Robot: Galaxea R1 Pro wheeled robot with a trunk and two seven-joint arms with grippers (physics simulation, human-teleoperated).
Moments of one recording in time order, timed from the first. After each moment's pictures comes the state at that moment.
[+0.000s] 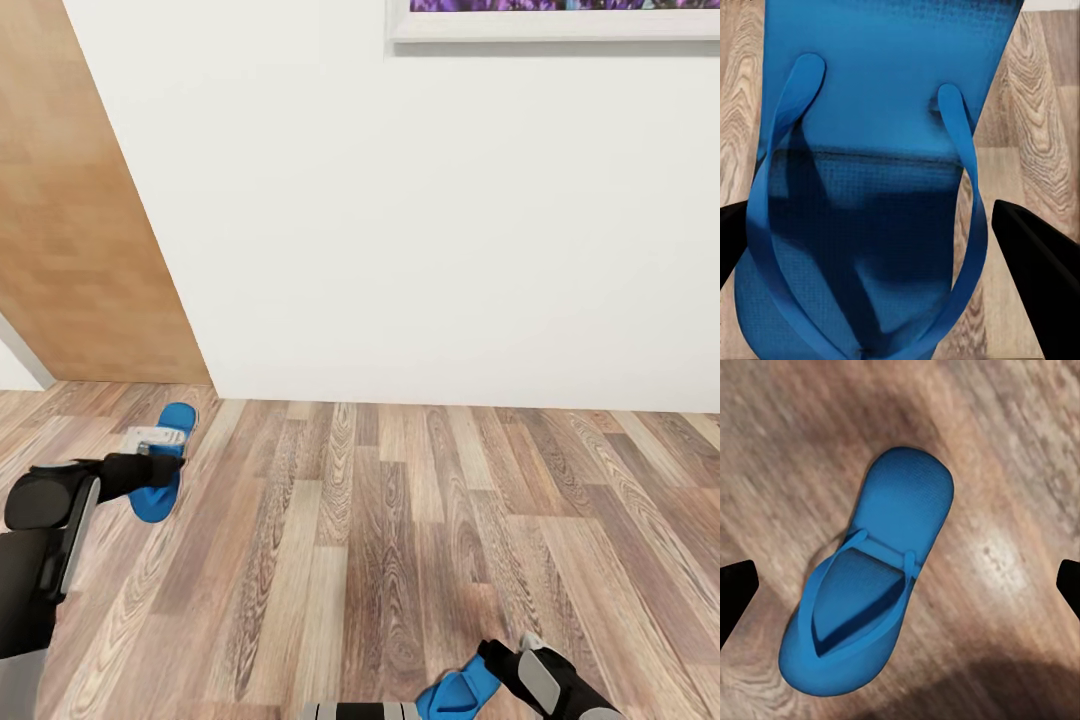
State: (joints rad) left arm -0.54 0.25 0.18 -1.59 -0.18 1.04 -0.43; right arm -0.53 -0.03 -0.27 -0.26 -0.37 0.27 -0.12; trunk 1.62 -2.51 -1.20
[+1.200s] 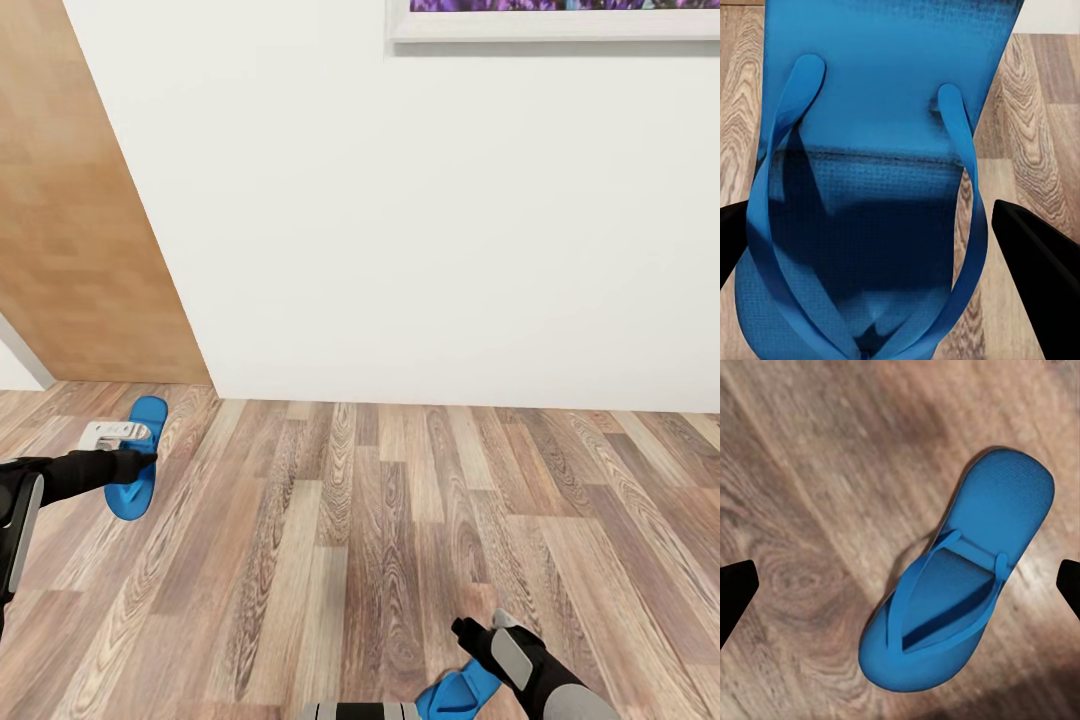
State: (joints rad) left arm -0.55 0.33 0.29 -1.59 -0.17 1.04 -0.61; right arm -0.58 0.03 -0.27 -0.27 -0.37 0.26 -0.13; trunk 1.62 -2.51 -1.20
